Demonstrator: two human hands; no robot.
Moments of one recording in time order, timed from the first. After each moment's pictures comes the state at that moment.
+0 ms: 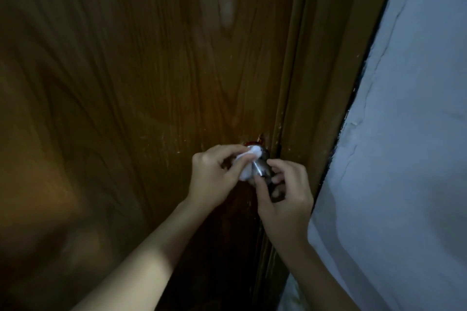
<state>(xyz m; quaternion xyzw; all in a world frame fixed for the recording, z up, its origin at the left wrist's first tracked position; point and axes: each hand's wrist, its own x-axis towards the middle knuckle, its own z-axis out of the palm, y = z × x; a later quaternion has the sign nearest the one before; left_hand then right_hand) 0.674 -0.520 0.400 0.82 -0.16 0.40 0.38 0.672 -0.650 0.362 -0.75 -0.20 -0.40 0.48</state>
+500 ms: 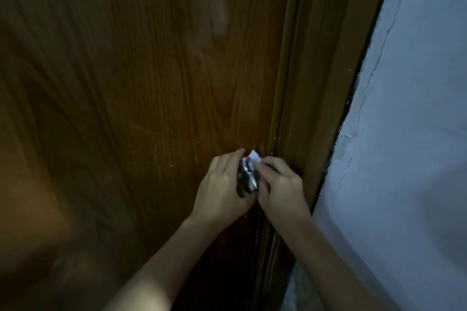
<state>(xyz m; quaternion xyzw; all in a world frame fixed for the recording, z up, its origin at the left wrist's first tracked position) 0.686 -0.535 0.385 0.92 -0.08 0.29 0.25 0.704 -0.657 0.390 -0.85 -0.27 -0.32 0.33</state>
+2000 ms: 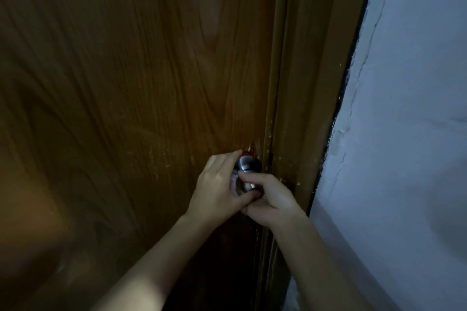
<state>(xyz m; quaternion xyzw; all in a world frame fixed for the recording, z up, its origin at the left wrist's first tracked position) 0.687 -0.531 0.385 0.90 -0.14 0.31 0.25 0.713 -0.648 0.388 -0.32 0.11 0.29 0.90</state>
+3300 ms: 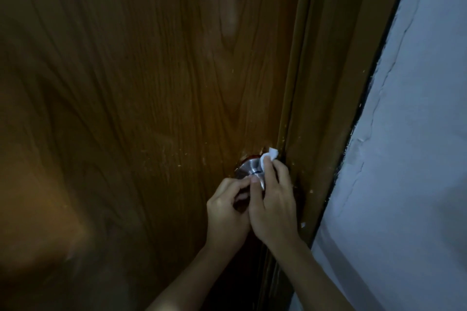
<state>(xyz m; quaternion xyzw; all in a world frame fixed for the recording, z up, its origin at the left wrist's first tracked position) 0.672 -0.547 0.354 0.80 -0.09 0.40 0.43 0.699 -0.635 0.365 -0.85 -0.19 -0.26 0.42</state>
